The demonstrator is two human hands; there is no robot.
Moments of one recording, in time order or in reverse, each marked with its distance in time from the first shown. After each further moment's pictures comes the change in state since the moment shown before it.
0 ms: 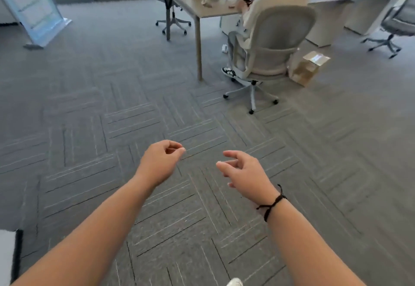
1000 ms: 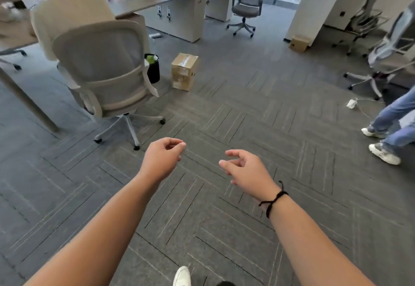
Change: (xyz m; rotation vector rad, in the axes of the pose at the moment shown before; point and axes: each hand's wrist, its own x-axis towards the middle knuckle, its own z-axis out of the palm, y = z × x) left_hand 0.235 0.418 0.592 -0.090 -0.438 0.179; right_hand 0.203 0.168 -0.617 0.177 0.514 0.239
